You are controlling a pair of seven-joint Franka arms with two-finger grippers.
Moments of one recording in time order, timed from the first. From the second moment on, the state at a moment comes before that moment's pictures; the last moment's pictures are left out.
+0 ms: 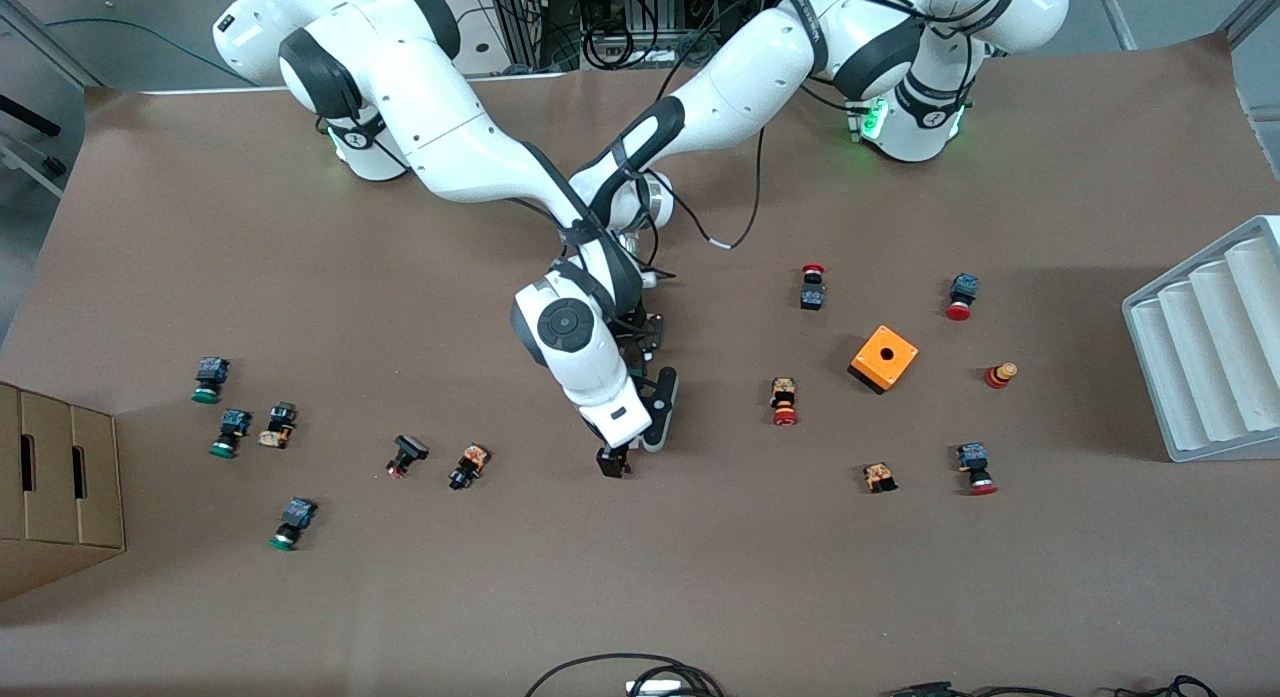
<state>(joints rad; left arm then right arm) -0.92 0.99 -0.26 -1.59 1.81 1.91 -2.52 0.80 0.91 -0.17 -1.41 0.22 2.59 -0.78</state>
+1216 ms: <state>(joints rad) -0.92 0.99 -0.26 -1.59 1.81 1.91 -2.52 0.80 0.91 -0.18 -1.41 0.27 2.58 -0.77</state>
